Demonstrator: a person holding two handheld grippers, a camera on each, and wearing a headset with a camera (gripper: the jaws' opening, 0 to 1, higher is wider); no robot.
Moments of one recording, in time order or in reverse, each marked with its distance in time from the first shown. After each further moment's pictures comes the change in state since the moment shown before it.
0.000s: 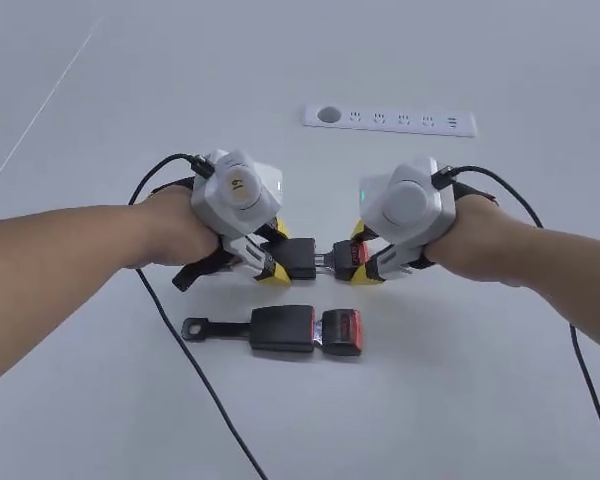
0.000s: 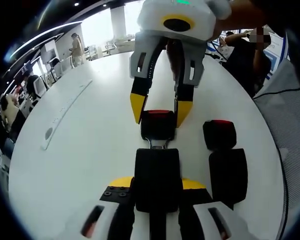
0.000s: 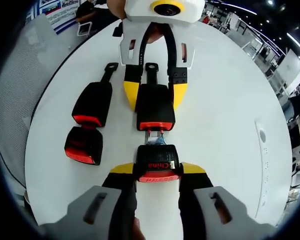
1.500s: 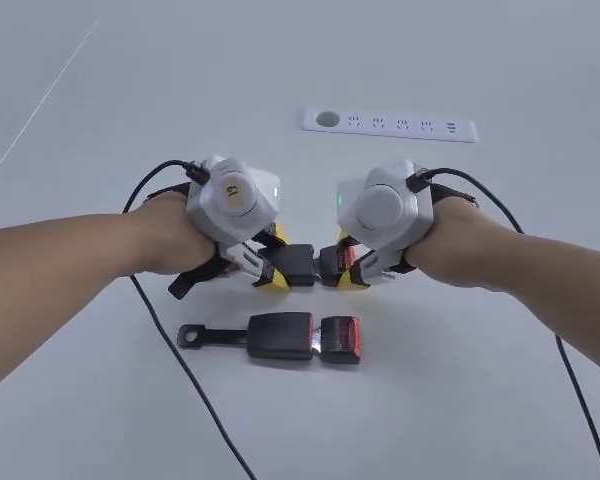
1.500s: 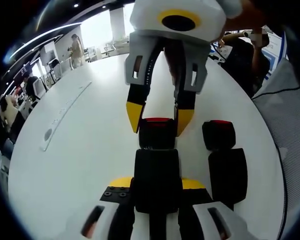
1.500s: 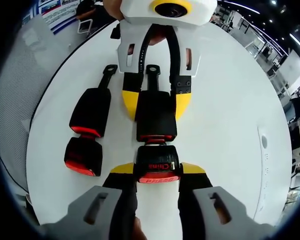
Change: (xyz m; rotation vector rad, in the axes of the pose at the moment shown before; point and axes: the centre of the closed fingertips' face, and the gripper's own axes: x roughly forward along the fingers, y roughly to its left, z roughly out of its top) left arm 0.001 0.001 0.000 0.008 -0.010 -0.007; right arm 0.006 0.000 0.014 -0.004 0.026 0.010
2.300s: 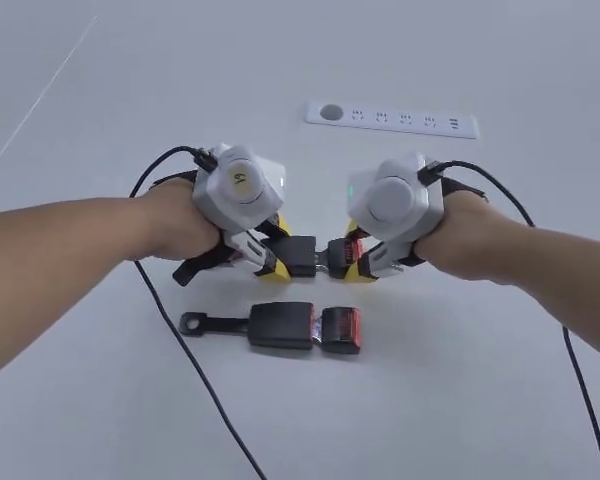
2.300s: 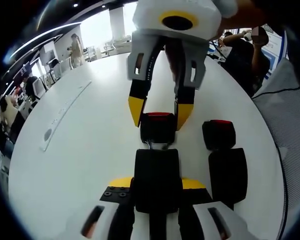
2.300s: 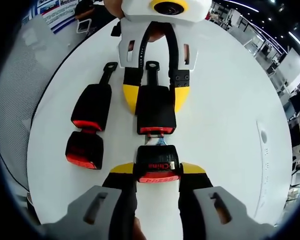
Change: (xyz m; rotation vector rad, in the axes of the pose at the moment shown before) left arm -0.001 -0.004 0.000 0.002 0.007 -0.001; right arm -0.004 0.001 -0.013 0.018 0.008 -0.001
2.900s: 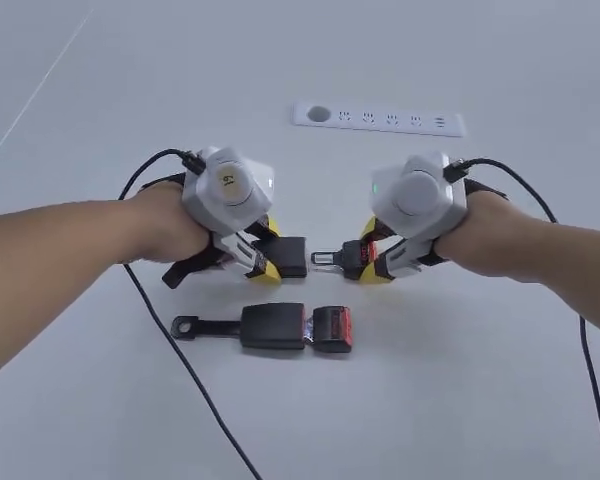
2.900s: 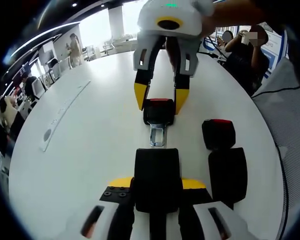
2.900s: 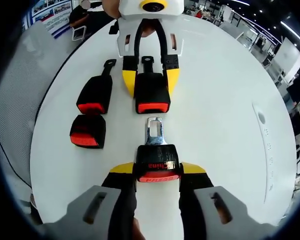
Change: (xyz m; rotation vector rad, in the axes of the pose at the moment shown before) left arm 0.000 0.001 -0.001 0.006 0.011 -0.004; right arm -0.018 0.006 -0.028 0.073 -0.021 0.006
